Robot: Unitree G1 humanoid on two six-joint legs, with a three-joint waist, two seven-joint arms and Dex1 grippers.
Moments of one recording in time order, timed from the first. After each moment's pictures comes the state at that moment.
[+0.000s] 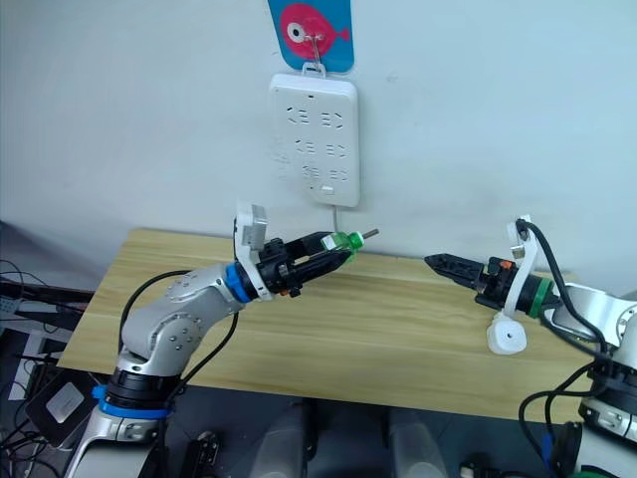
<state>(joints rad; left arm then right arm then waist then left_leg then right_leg) -0.44 0.41 -0.09 -0.16 -0.69 0.47 -0.77 -0.38 -0.60 -0.45 -0.09 1.82 1.34 -0.21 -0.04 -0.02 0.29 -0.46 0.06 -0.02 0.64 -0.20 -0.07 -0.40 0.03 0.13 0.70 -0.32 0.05</state>
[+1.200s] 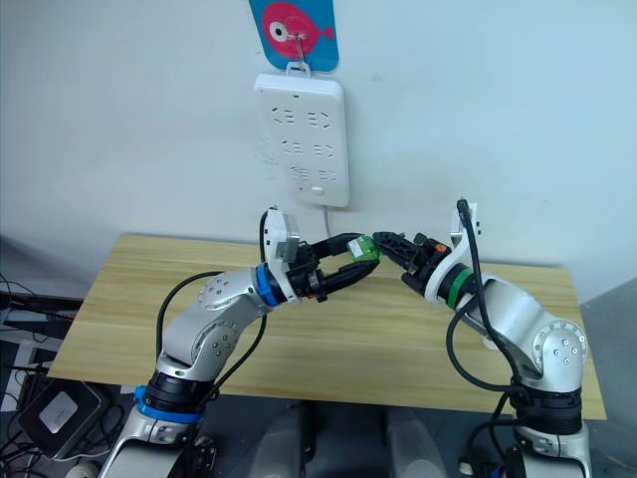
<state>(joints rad) -0.45 0.31 -0.15 -0.16 -0.55 0.38 -0.82 -0.38 -0.34 -0.16 -0.39 1.95 0.86 -0.65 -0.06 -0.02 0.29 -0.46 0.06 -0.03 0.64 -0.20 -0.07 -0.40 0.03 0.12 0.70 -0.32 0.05</state>
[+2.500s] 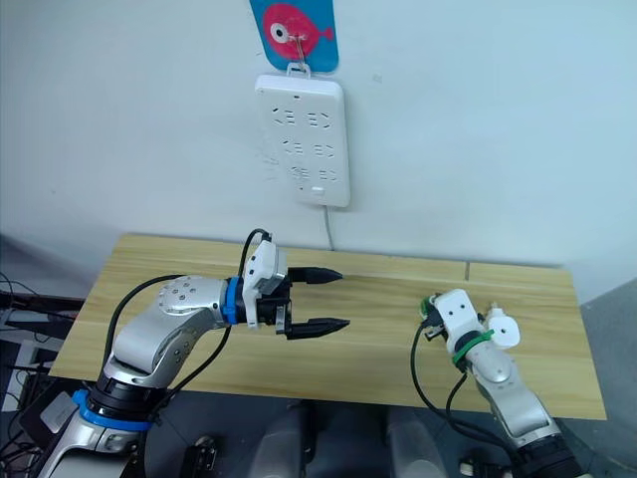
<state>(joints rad) -0.39 0.56 -0.17 -0.20 -0.47 0.44 -1.08 -0.06 -0.49 0.21 0.02 0.11 0.08 0.16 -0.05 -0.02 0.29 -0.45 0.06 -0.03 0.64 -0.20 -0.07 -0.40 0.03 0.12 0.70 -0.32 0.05</state>
